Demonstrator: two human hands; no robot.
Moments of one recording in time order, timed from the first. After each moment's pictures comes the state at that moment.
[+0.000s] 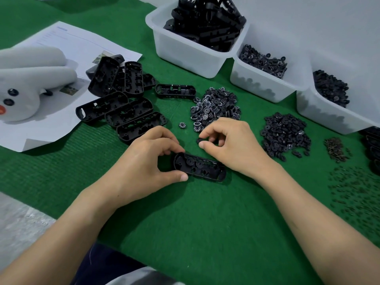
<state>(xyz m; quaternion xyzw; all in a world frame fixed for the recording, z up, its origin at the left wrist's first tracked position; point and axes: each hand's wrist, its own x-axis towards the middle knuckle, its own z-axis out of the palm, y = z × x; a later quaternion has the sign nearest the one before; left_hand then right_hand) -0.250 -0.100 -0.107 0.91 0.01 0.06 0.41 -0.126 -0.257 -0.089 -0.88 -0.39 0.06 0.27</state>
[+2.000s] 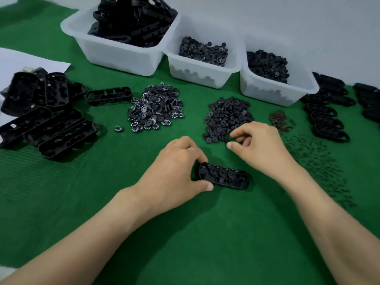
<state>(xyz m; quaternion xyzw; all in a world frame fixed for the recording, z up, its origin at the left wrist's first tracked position) -0.200 -0.218 -0.095 0.93 -0.08 -0.01 0.35 -0.107 -0.394 -0.084 -0.96 -0.18 -0.01 0.21</state>
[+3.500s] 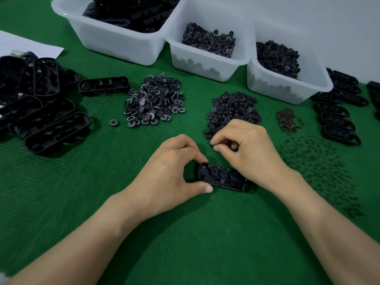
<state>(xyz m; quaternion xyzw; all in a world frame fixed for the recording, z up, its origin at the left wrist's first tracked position) -0.198 -0.214 -0.105 0.92 -0.07 0.00 0.39 -0.112 -0.380 -0.089 -0.91 -0.34 -0.02 0.23</state>
